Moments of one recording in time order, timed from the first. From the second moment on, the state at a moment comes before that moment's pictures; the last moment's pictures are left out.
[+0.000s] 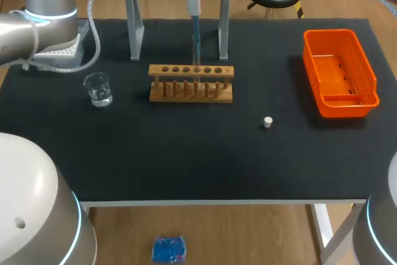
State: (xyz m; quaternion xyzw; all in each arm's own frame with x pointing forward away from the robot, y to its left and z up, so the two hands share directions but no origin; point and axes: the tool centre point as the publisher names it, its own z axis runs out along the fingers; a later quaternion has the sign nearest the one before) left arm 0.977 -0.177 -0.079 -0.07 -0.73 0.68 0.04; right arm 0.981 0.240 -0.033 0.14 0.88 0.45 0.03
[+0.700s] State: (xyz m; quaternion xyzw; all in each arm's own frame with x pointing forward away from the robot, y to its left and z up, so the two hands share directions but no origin) left arm 0.978 -0.177 -0.073 -0.07 -0.73 0.68 0.04; right arm 0.968 0.217 -0.003 0.13 0.87 0.47 0.06
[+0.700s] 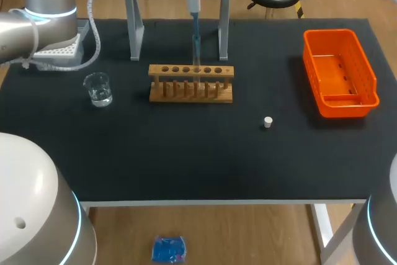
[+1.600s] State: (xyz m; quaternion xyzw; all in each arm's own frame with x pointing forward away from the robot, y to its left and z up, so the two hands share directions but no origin) left arm 0.977 -0.177 -0.073 -0.07 -0.73 0.68 0.04; right arm 0.922 0.135 -0.095 0.07 0.89 0.45 0.05
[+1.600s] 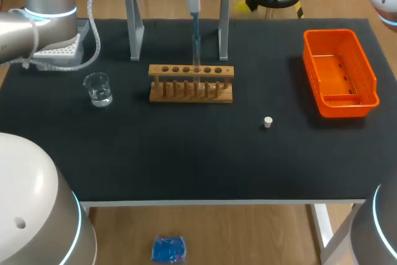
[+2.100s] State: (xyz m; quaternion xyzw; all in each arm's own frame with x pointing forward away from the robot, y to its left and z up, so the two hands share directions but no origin) left arm 0.977 -0.177 -0.073 -0.07 -0.73 0.68 0.04; right arm 0.928 0.122 -0.172 0.04 0.86 0.51 0.02
